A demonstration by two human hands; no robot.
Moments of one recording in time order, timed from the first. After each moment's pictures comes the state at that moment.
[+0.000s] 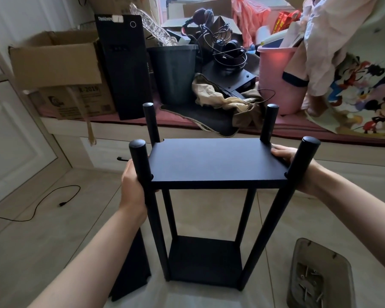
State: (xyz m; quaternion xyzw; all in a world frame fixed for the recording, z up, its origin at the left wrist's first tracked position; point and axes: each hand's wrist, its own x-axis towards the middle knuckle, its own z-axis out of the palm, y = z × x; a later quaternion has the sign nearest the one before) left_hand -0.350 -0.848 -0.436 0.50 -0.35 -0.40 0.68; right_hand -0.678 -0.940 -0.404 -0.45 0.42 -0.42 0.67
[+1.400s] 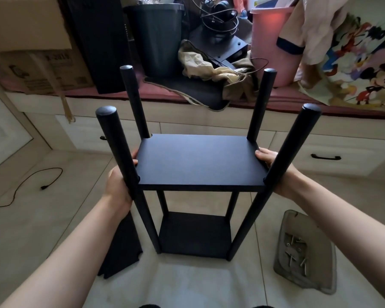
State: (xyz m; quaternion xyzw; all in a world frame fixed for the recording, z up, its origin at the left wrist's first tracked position) left_hand -0.329 -0.853 -0.498 0.51 -0.33 -0.52 0.60; right_hand -0.670 -0.918 -0.480 -0.39 0.49 -0.44 0.65
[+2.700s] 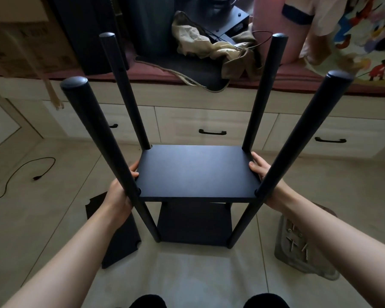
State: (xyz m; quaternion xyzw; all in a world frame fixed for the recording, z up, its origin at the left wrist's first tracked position) left_hand -0.326 -0.853 -0.567 0.54 -0.27 -0.57 0.55; right_hand -0.667 -0.906 -0.568 -0.39 0.51 -0.44 0.63
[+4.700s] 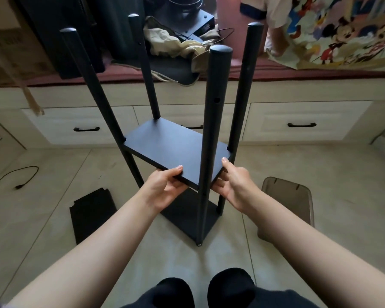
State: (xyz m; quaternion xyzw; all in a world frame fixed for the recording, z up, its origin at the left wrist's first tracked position) left_hand -0.465 -0.831 -0.564 0.40 -0.18 -0.74 0.50; right_hand -0.642 -0.829 -0.559 -0.19 0.50 -0.50 0.68
